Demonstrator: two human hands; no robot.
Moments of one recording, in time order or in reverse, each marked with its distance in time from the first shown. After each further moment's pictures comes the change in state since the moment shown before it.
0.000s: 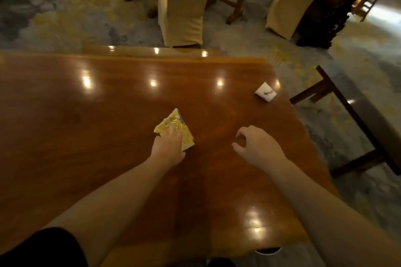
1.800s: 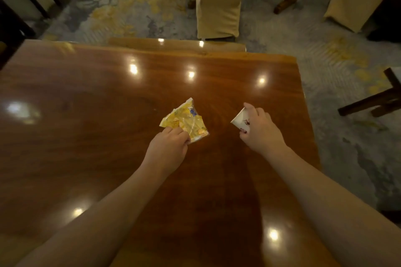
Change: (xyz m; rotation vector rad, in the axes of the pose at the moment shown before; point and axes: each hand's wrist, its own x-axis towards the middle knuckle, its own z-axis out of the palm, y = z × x) left_hand 0.027 0.146 -0.055 -0.223 0.391 -0.080; right_hand 0.142 0.171 0.014 0.055 0.081 -0.188
